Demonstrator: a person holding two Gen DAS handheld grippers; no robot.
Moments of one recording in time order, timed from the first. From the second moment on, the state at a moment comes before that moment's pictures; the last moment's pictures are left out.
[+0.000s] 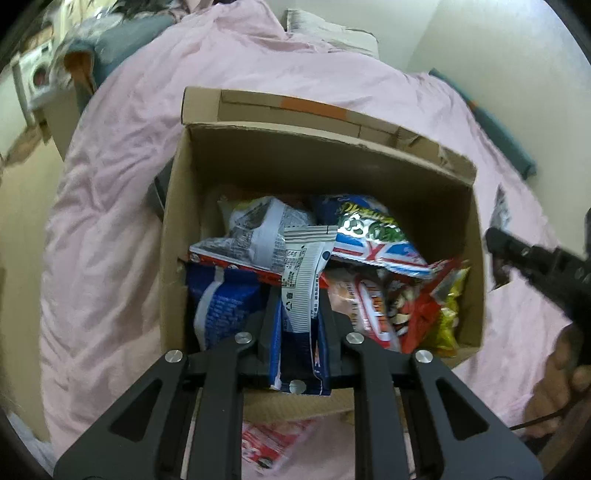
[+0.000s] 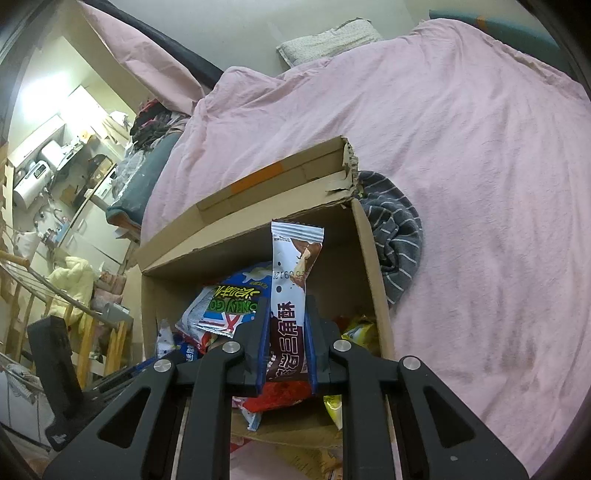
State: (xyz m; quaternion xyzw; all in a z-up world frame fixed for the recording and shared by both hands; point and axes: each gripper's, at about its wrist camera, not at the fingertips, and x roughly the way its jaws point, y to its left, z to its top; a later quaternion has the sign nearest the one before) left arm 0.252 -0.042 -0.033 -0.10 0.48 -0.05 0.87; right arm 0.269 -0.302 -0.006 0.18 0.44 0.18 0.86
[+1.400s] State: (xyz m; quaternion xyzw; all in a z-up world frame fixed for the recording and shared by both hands) left arm 0.232 -0.031 -0.008 -0.10 0.45 -0.03 0.89; right arm 0.259 -0.318 -0.004 0.22 0.42 0.16 0.86
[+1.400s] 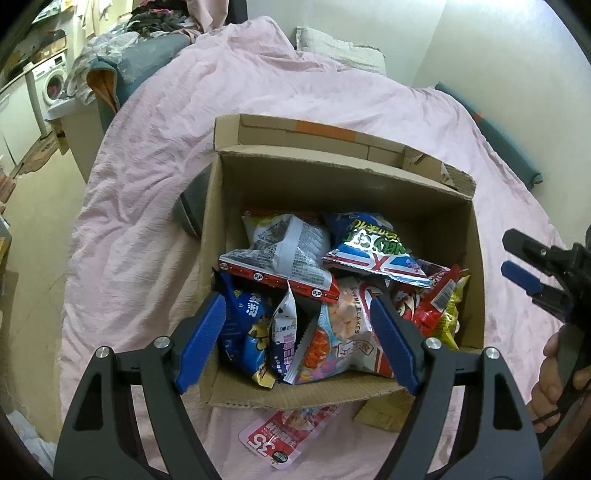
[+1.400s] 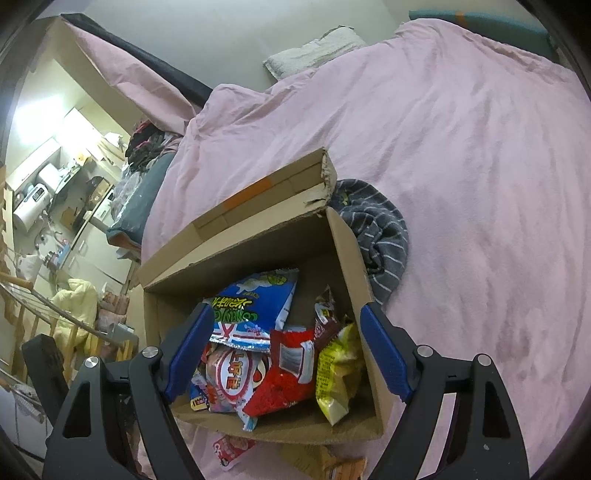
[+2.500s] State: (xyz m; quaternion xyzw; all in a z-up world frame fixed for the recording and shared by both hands) left arm 0.148 -0.008 -0.005 -0.07 0.44 0.01 0.89; right arm 0.158 -0.329 -0.041 0.14 0.48 0.09 0.86
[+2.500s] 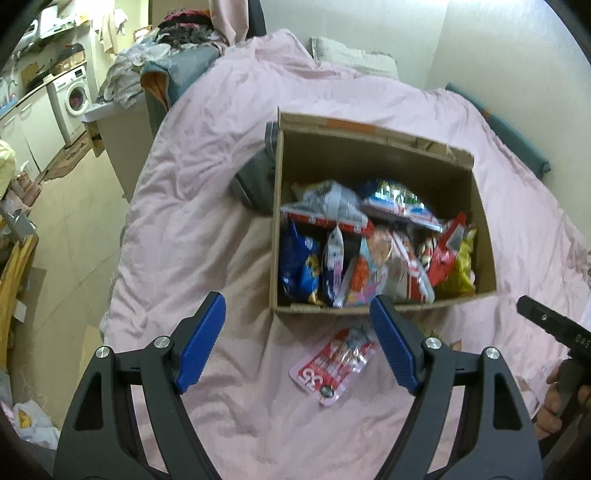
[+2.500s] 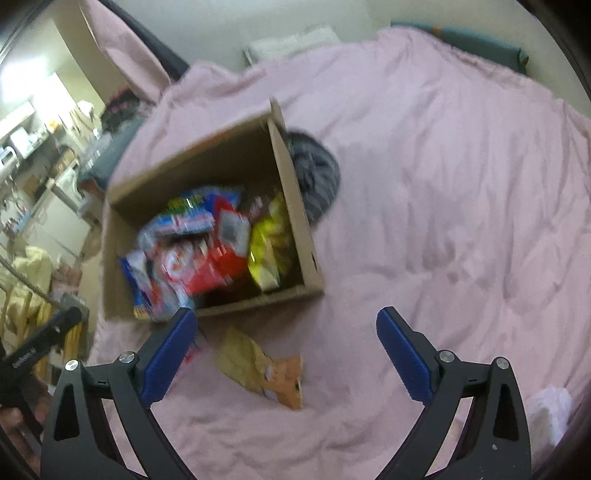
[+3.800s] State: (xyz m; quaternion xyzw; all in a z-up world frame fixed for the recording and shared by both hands) left arm 0.159 -0.012 -0.061 -0.04 0.55 0.01 0.83; right arm 0.173 -0.276 -0.109 0.10 0.62 0.16 0.76
